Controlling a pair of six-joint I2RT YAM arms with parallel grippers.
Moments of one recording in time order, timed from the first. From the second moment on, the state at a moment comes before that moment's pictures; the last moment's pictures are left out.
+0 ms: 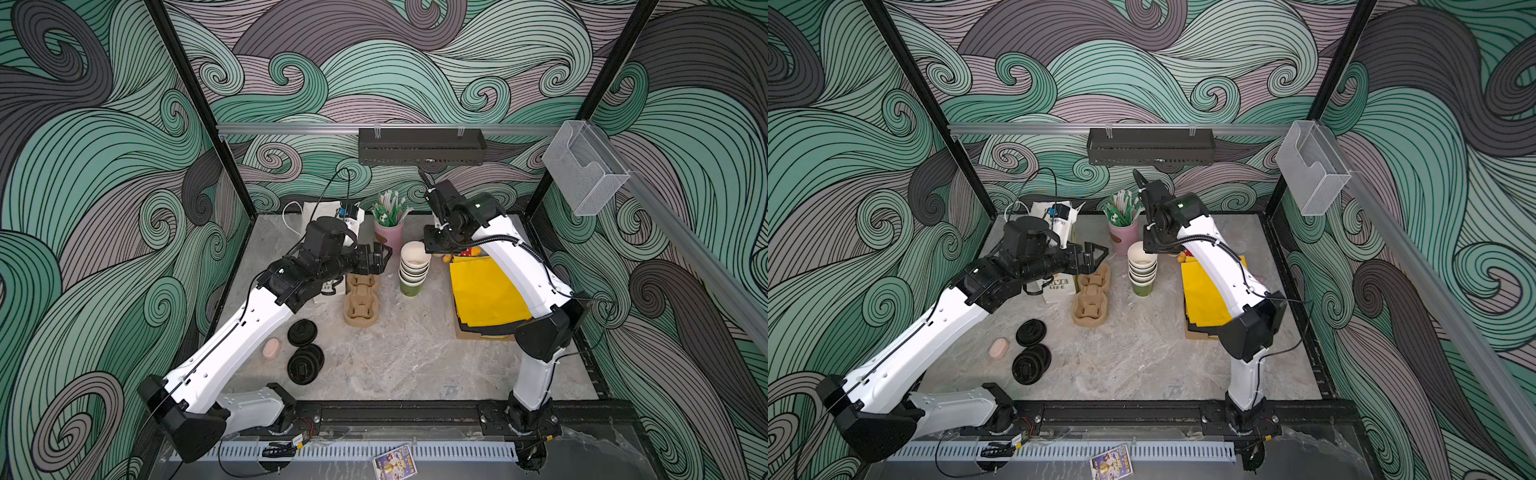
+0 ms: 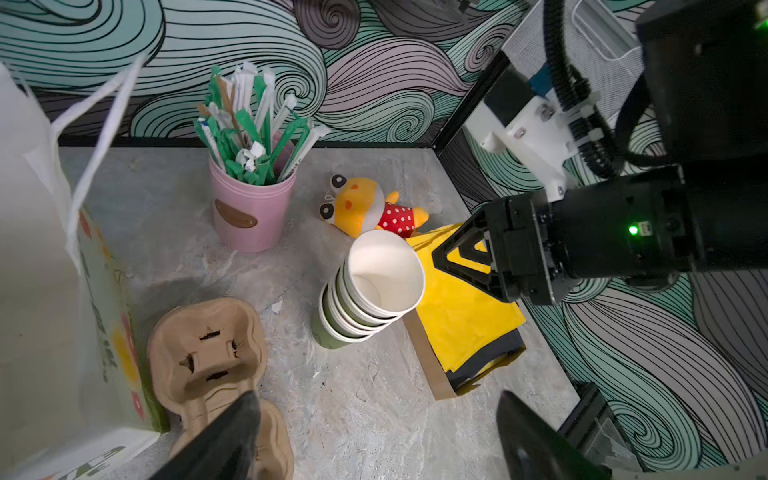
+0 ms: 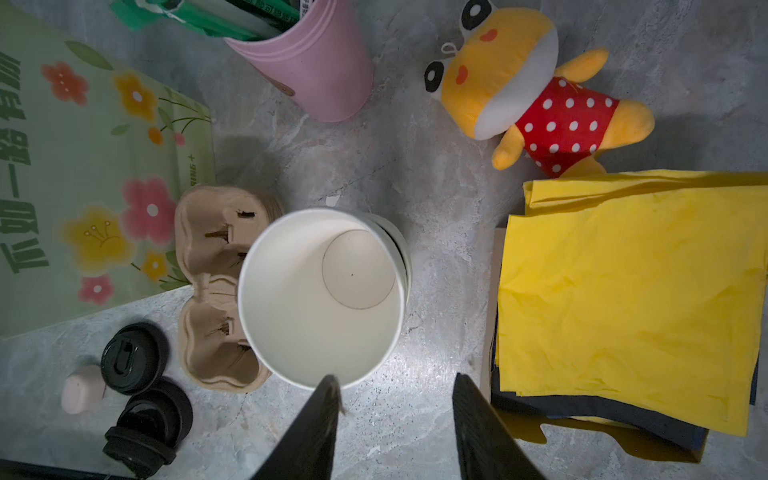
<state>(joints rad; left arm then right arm) -0.62 1.22 1.35 -0.61 0.06 -0.46 0.58 1.92 2.19 -1.43 0.13 0.49</state>
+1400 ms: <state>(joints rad) -0.62 1.17 1.32 -0.48 -0.03 -0.53 0.60 2.09 2.31 -1.52 0.26 0.44</state>
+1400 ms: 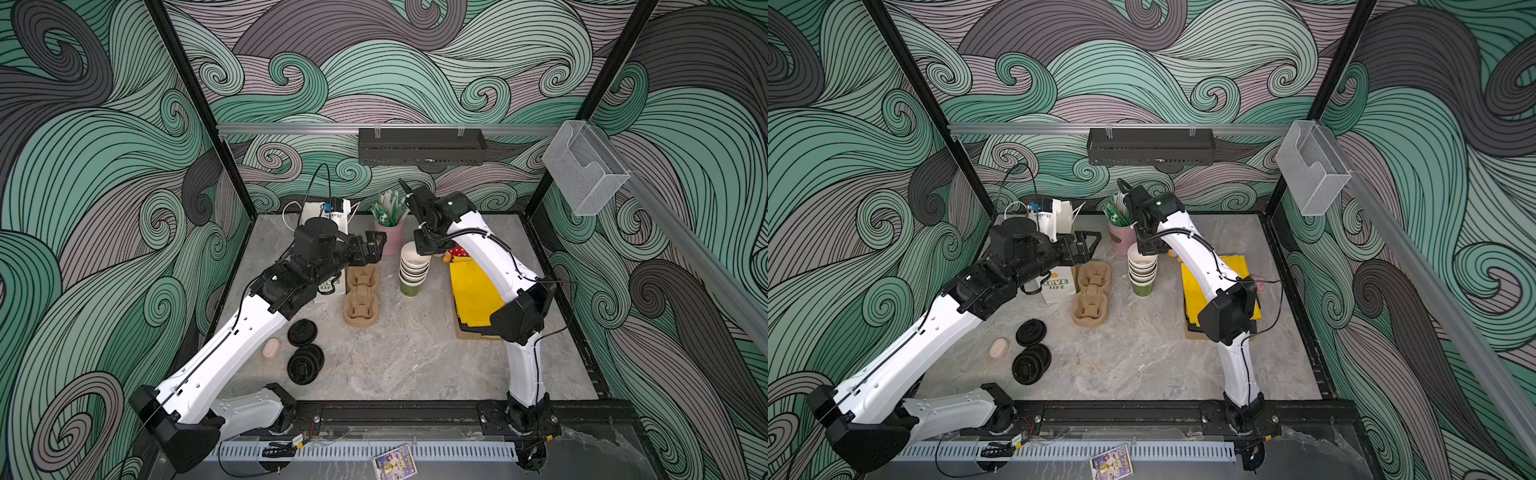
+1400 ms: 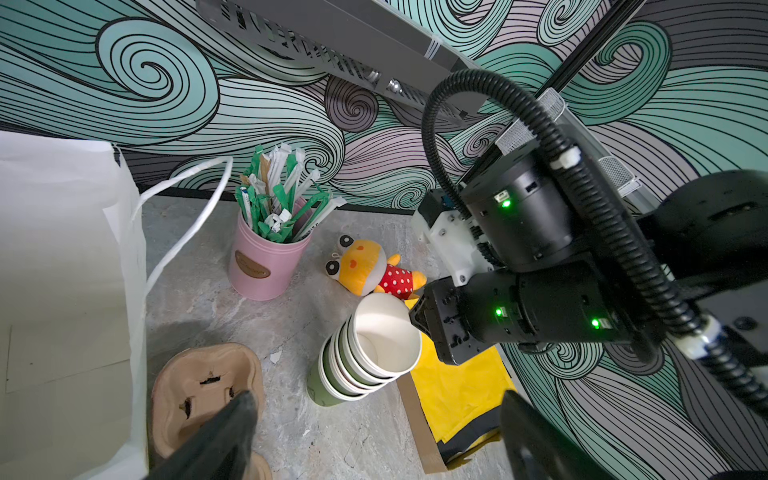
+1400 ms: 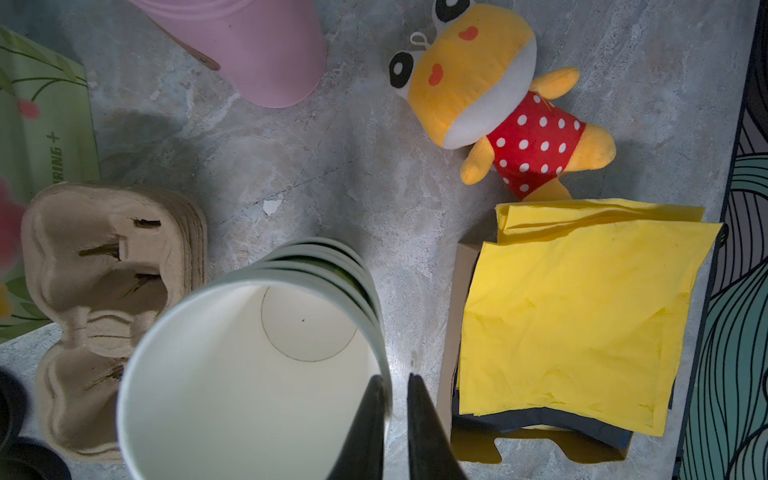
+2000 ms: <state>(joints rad) -0.62 1.15 1.32 -0.48 -0.05 -0.53 0.60 2.09 2.31 -1.53 0.26 0.45</state>
